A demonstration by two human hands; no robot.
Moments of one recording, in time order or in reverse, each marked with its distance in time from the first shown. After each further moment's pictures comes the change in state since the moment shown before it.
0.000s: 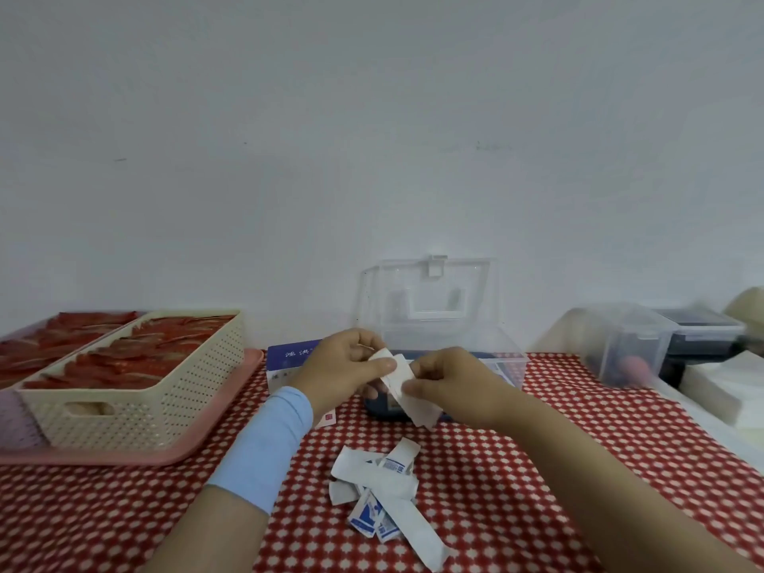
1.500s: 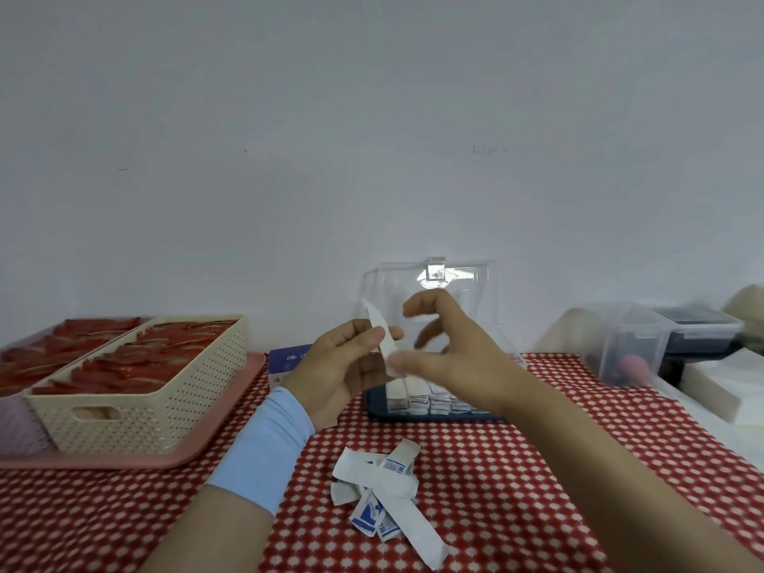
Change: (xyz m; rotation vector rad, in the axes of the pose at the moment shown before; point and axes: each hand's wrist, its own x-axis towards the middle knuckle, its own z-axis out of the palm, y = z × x) left_hand -0.008 0.012 0.002 -0.623 -0.128 0.034; right_hand -0.021 -0.042 -0.020 0.115 0.156 -0.183
